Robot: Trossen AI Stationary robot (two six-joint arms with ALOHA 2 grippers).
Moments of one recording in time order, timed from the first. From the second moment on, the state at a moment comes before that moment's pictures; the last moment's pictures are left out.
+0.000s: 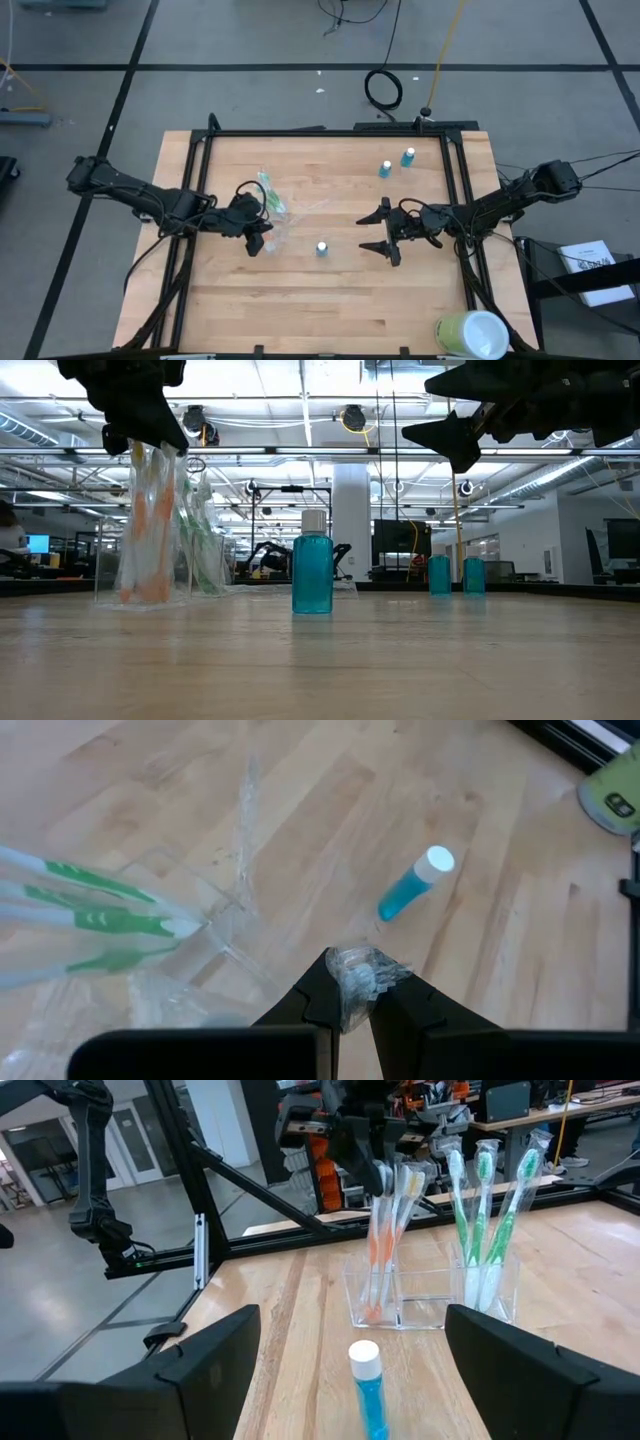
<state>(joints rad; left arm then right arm) -0.30 1.05 0.77 -0.51 -0.33 -0.77 0.23 1.21 0.36 0.80 0.13 0.23</state>
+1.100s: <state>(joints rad) -0.47 0.94 0.77 -0.47 -0.47 -0.79 0.23 1.21 0.36 0.80 0.13 0.23</state>
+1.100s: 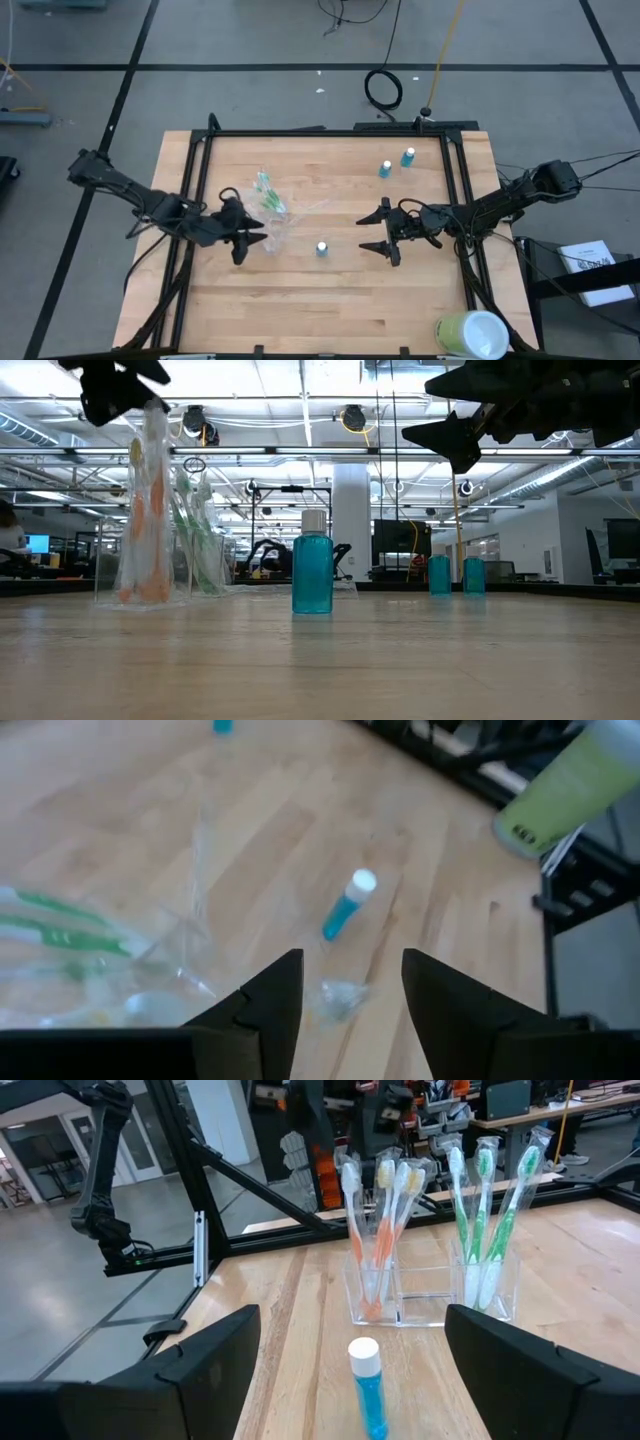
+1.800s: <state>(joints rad) -0.56 0.97 0.77 0.06 -0.56 -0.26 0.23 1.21 0.36 0.78 0.13 0.23</state>
